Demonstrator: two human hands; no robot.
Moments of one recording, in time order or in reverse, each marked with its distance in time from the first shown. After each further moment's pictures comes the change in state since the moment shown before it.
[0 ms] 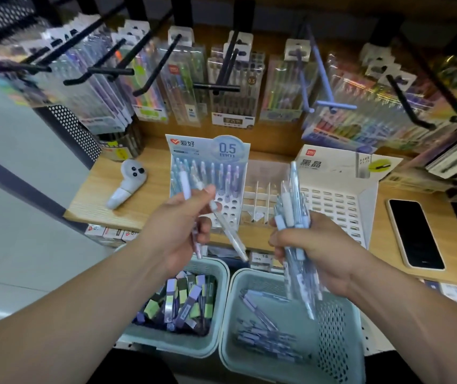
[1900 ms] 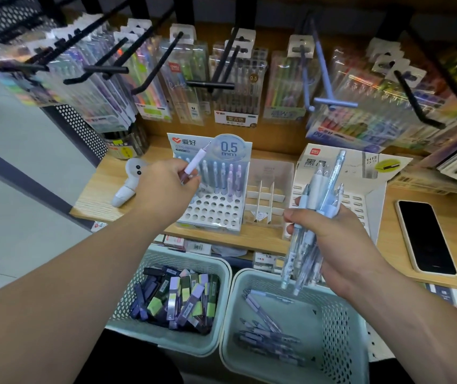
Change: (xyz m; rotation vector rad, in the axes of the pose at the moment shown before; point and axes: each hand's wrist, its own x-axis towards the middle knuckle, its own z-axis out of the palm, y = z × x) left_hand 0.061 0.020 -0.026 1.153 0.373 0.725; right_hand 0.005 0.000 -0.006 0.264 0.249 -0.114
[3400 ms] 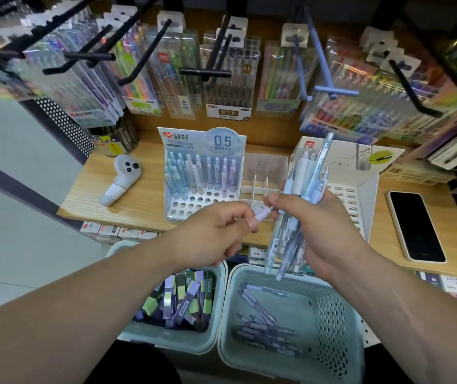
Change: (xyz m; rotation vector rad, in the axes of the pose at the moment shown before) left_hand -0.058 0.046 0.009 -0.482 -0.880 -0.073; right_hand 0.006 -0.001 0.019 0.033 -0.033 -0.100
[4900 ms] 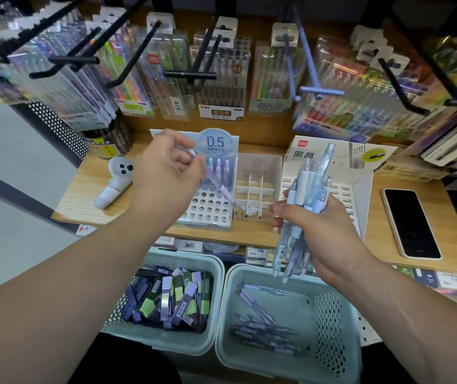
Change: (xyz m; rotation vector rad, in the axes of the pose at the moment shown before) left_hand 0.022 0.011 -0.044 0.038 0.887 0.246; right_hand -0.003 0.006 -0.018 -0.052 0.018 -0.024
